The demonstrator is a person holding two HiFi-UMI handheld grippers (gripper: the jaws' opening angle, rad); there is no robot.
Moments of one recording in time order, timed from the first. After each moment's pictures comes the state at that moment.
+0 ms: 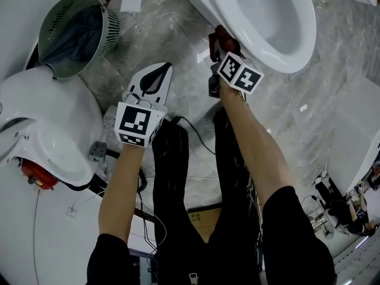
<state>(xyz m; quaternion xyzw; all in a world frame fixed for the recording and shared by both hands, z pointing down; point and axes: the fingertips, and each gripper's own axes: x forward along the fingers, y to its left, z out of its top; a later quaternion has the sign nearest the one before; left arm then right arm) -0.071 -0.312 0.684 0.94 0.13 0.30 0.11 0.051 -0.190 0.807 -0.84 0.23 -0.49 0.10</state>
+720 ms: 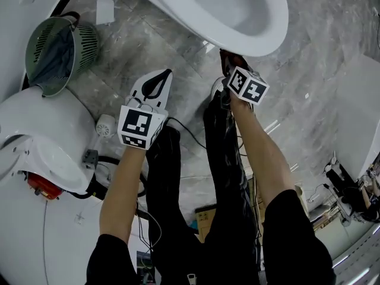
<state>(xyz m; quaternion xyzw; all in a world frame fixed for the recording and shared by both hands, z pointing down) -0.047 -0.196 0.696 0.92 0.19 0.32 0.11 0.046 -0.007 0.822 -0.84 0.17 -0.52 0.06</state>
